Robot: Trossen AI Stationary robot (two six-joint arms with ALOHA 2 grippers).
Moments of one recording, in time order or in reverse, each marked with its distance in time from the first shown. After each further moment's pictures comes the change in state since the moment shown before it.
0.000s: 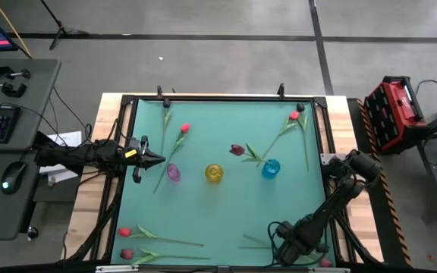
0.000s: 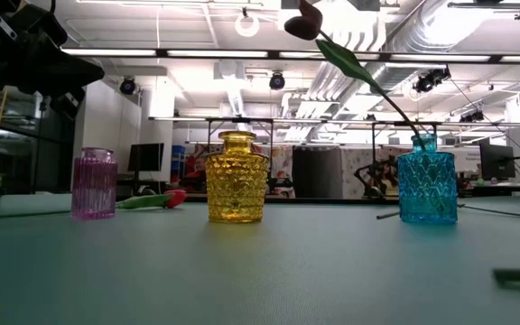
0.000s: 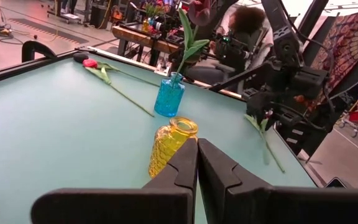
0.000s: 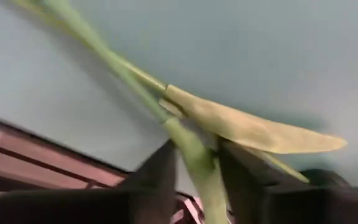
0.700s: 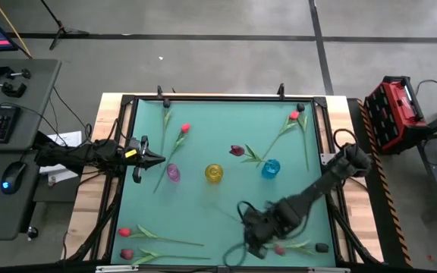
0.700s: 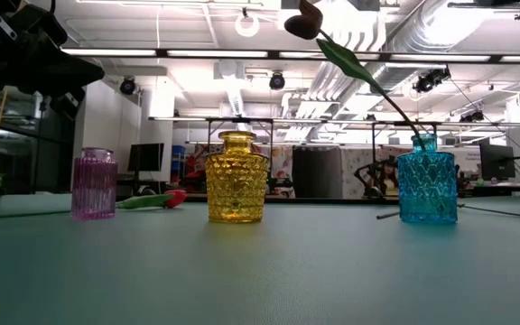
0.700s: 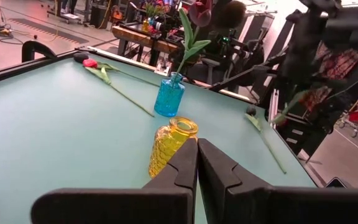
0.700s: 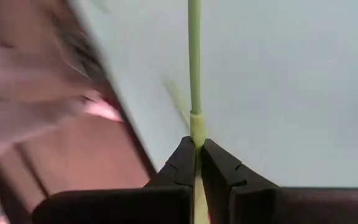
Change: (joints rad) left arm 0.000 0.000 0.000 0.000 0.000 0.000; right arm -0.259 -0.004 0.452 -0.254 0.299 -0.744
